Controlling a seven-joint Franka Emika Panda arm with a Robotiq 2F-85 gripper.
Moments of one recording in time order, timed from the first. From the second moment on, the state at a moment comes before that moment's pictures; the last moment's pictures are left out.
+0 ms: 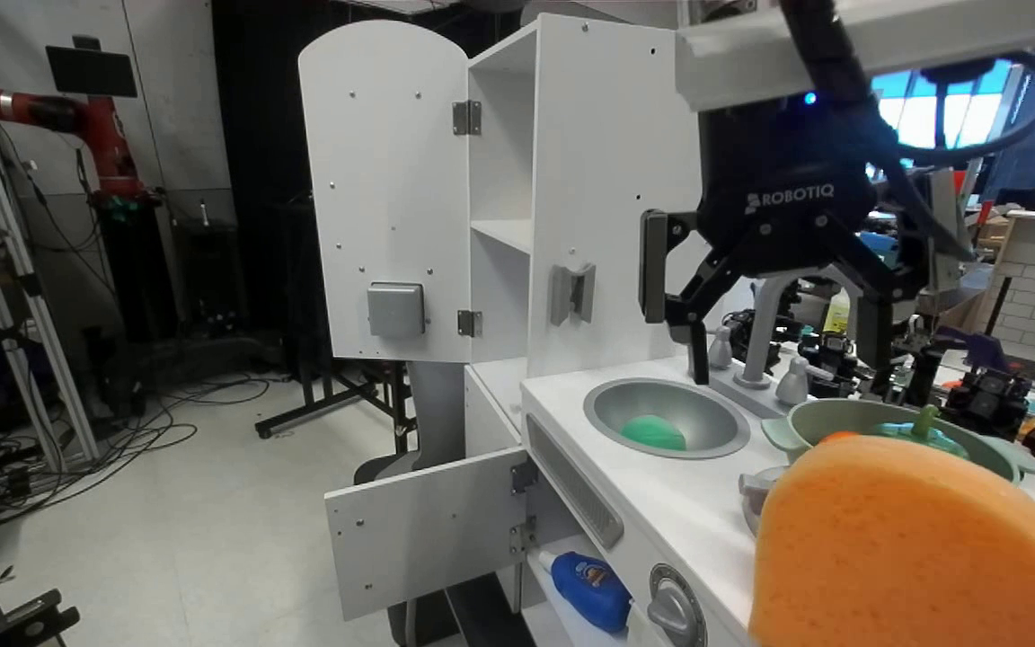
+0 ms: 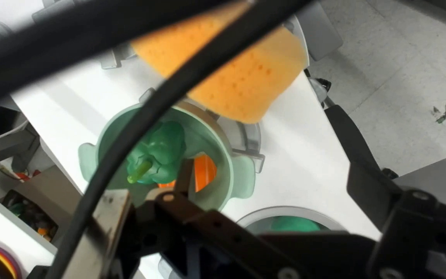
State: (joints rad) arm -0.25 0.42 -0.09 -1.76 -0.19 2.30 -0.69
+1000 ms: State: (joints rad) arm -0.29 0.40 -0.10 -1.75 -0.19 2.15 -1.07
